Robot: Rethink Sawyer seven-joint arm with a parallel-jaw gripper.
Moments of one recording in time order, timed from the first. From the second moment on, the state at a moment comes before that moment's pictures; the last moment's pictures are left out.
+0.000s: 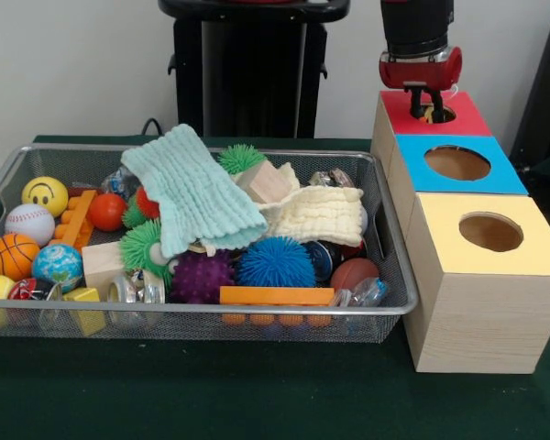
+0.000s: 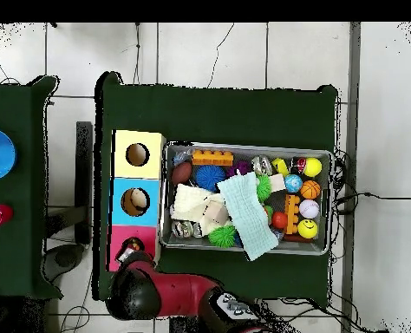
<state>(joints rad) -0.26 -0.70 0.34 2.36 0.06 -0.18 2.32</state>
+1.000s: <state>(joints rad) -0.26 -0.63 0.34 2.30 -0.01 -0.18 2.32</state>
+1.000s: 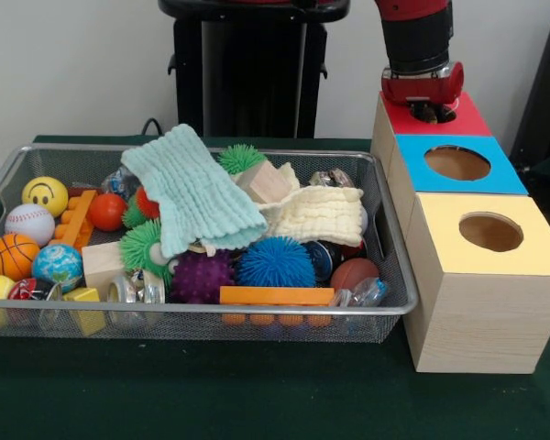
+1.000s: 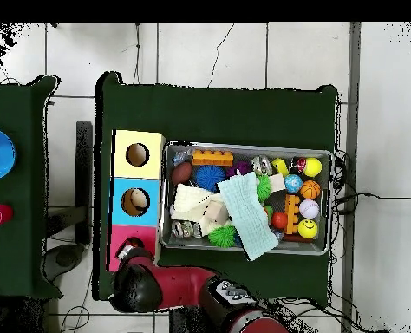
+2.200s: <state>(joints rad) -0.22 -0.64 0.31 2.28 -0.01 -0.18 2.32</state>
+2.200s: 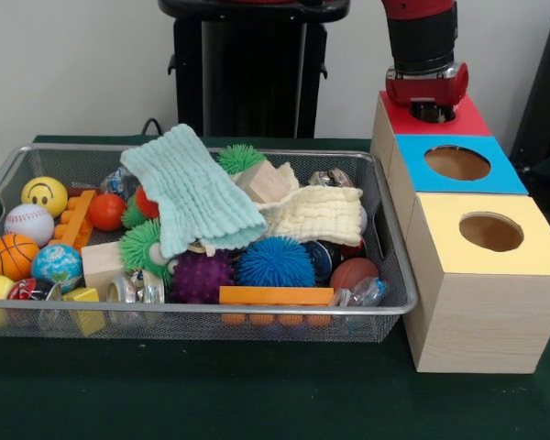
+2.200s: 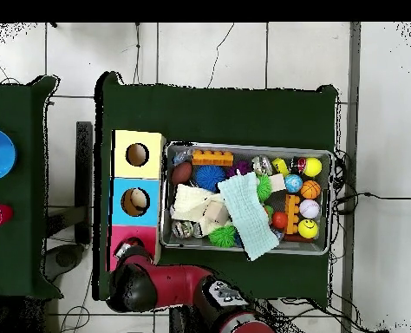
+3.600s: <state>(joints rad) -0.20 -0.76 0.31 2.26 0.01 0.08 2.32</state>
